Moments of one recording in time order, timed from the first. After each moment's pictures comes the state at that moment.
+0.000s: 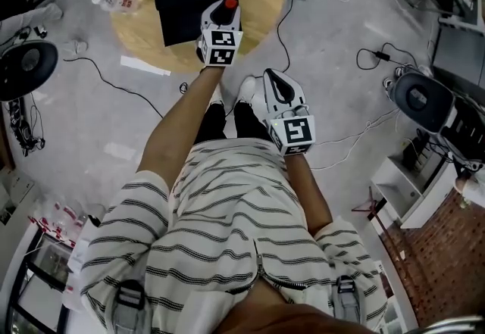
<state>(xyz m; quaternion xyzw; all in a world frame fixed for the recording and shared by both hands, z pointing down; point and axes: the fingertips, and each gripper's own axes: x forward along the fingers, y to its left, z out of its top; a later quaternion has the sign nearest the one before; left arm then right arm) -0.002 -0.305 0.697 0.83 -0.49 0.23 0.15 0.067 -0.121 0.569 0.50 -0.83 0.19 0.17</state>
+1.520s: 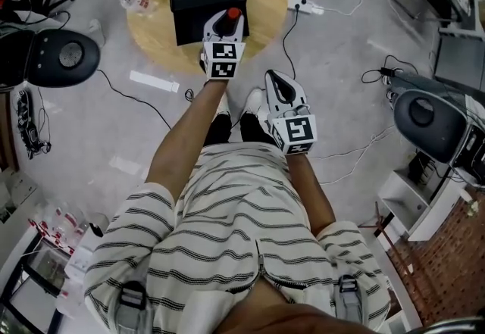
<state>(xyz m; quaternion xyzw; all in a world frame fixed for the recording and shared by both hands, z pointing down) -0.015 -0.267 0.625 0.83 -0.51 0.19 0.12 0.057 -0.099 0.545 0.50 -0.84 0.17 0.14</state>
